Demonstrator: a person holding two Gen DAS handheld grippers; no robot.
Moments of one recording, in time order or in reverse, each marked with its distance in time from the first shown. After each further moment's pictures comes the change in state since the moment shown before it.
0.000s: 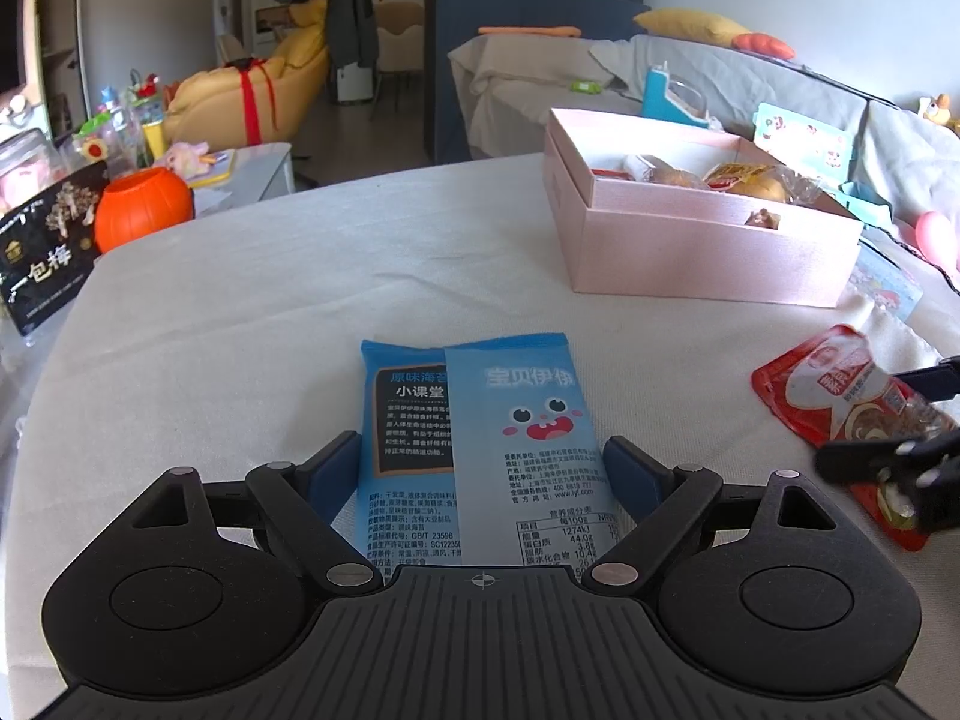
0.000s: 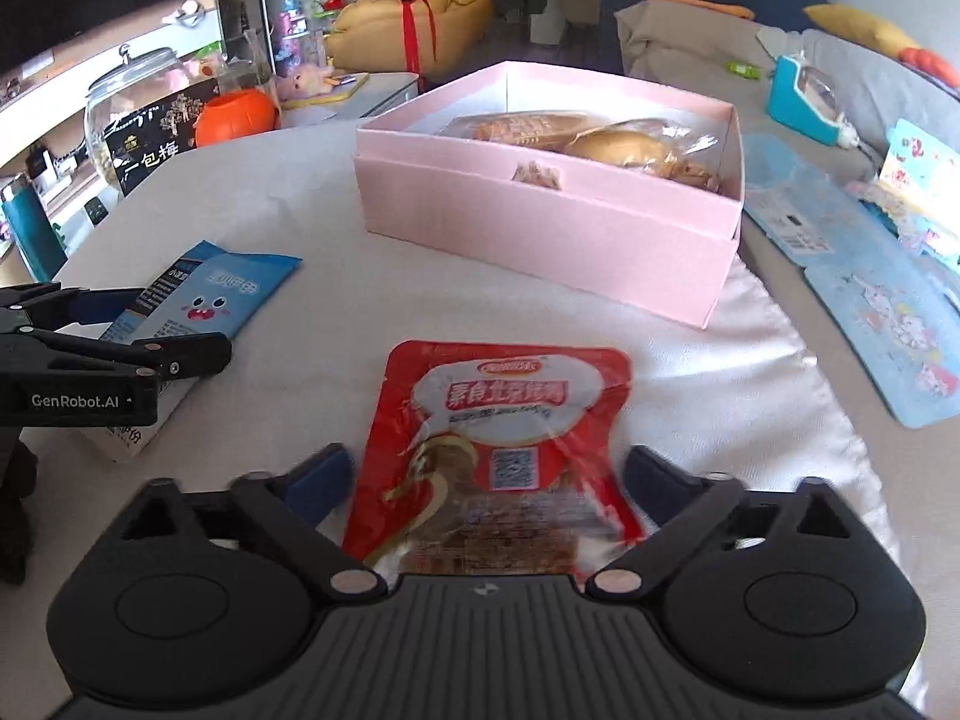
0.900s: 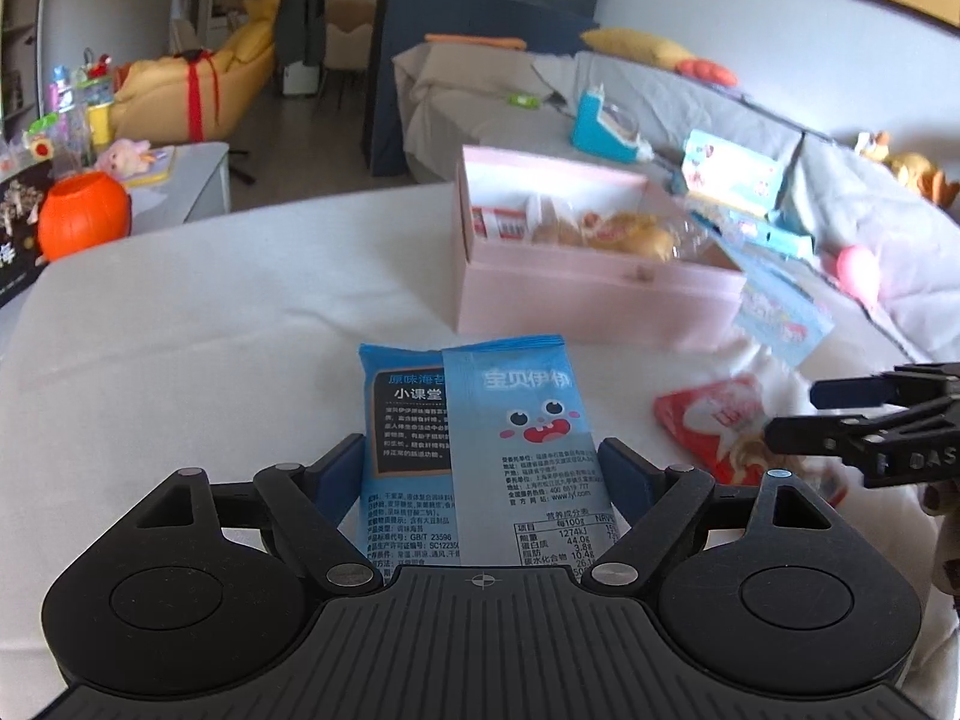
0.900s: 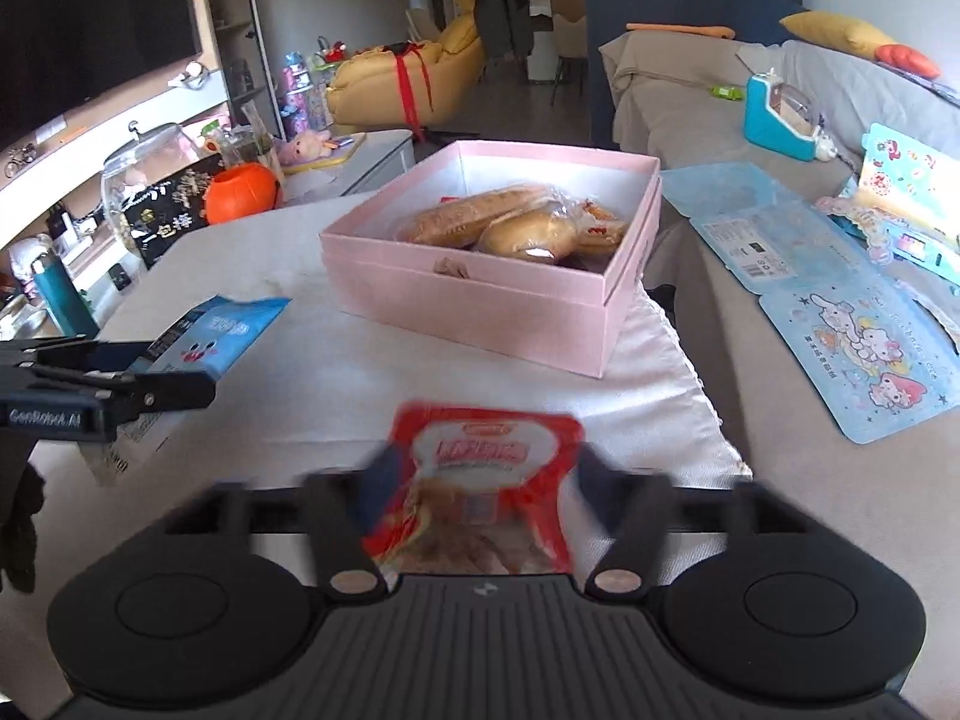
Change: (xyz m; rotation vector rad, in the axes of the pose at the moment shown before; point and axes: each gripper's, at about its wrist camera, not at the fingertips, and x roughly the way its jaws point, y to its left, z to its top) left arm -0.032 -0.024 0.020 -0.028 0.006 -0.158; right arm -0.053 -0.053 0.005 0.071 -0.083 0.049
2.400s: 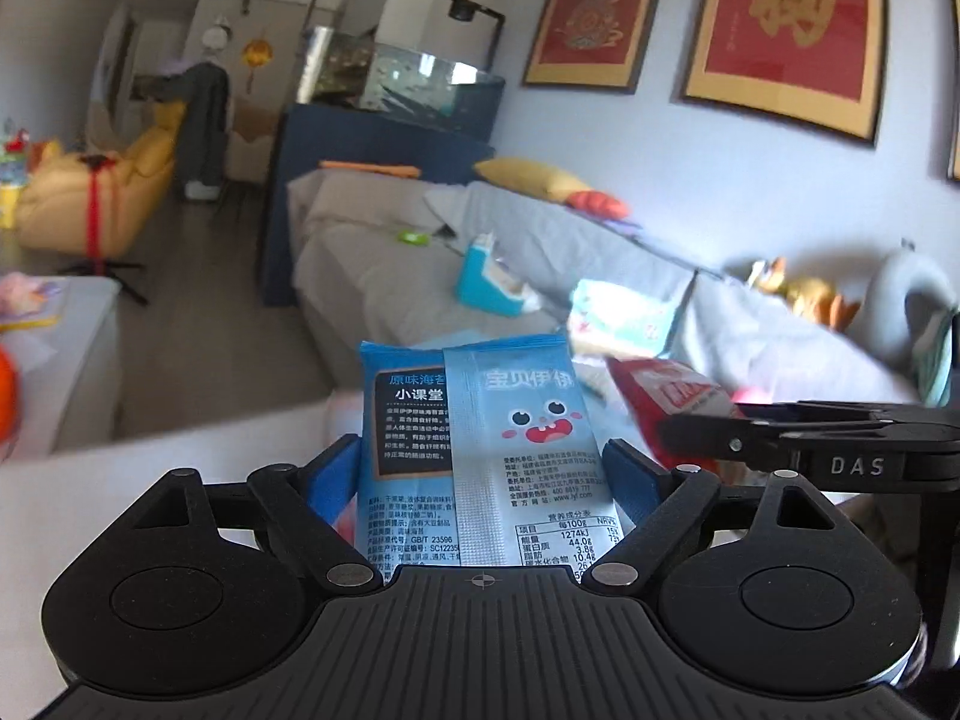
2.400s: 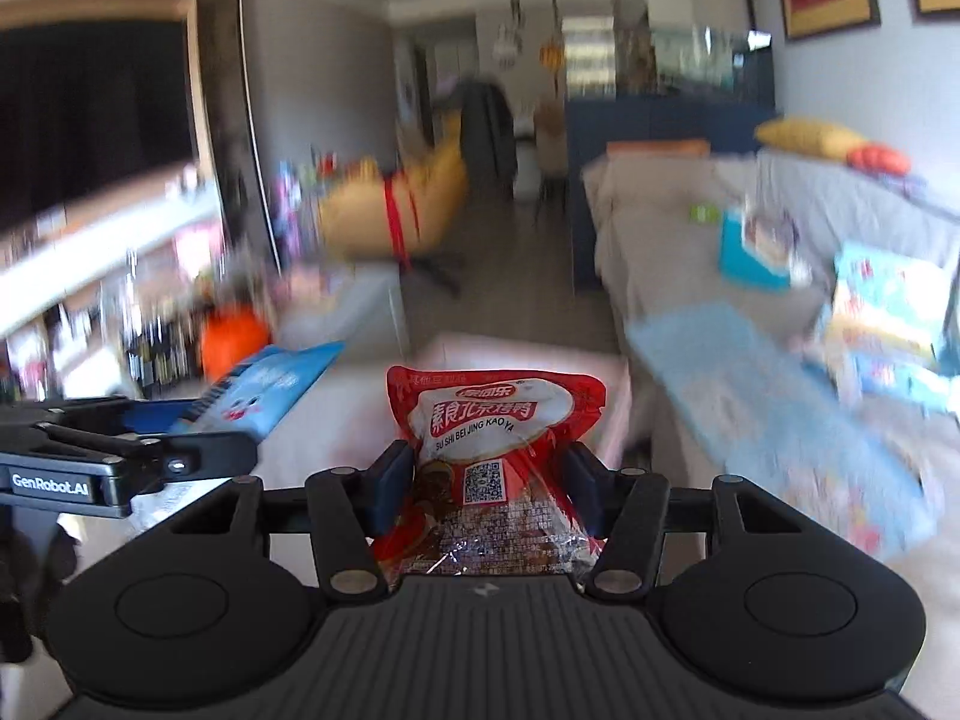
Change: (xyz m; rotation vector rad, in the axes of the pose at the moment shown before) left arm -0.005 -0.020 0.148 0.007 -0.229 -0.250; right arm -0.054 -0.007 0.103 0.024 -0.272 -0.007
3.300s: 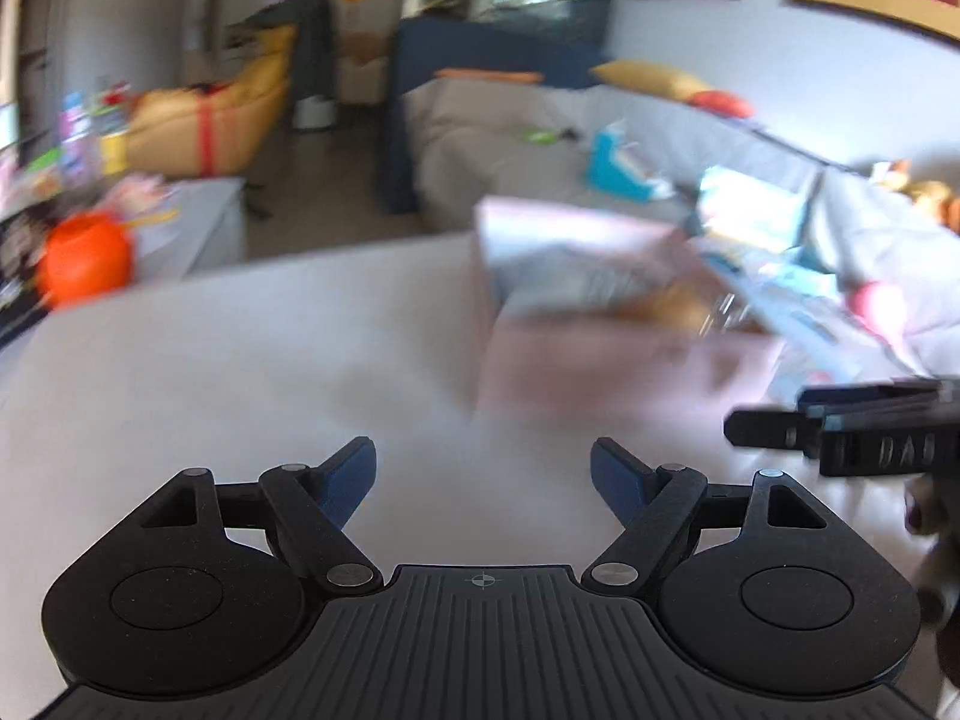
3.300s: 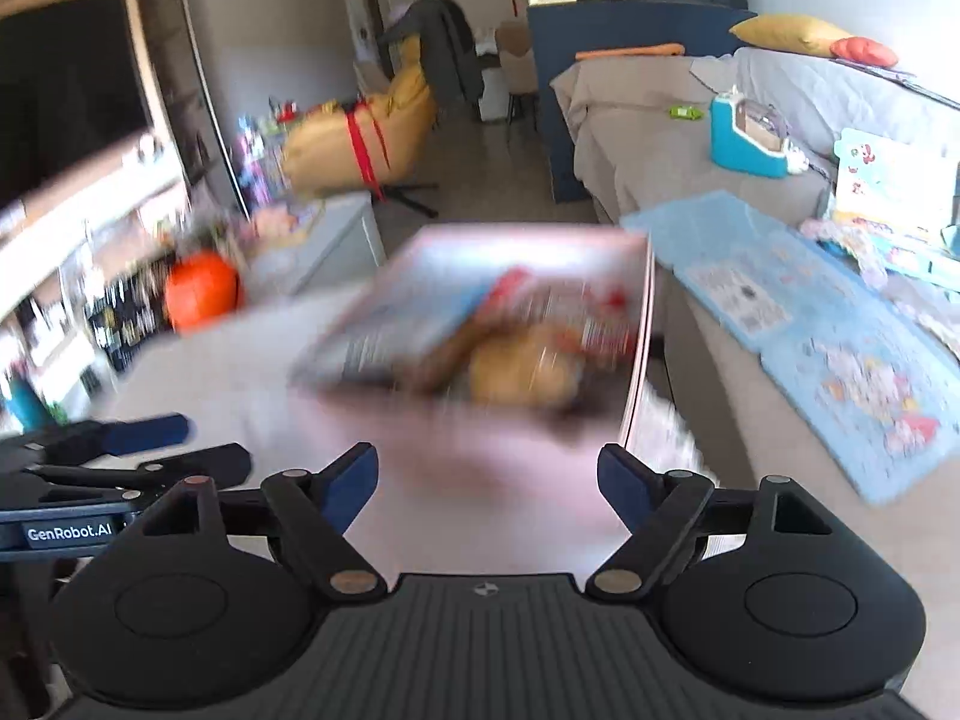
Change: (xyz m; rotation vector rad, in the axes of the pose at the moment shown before) left arm -0.008 0.021 -0.127 -0.021 0.150 0.314; right arm 0.064 0.017 -0.078 0.077 0.193 -0.050
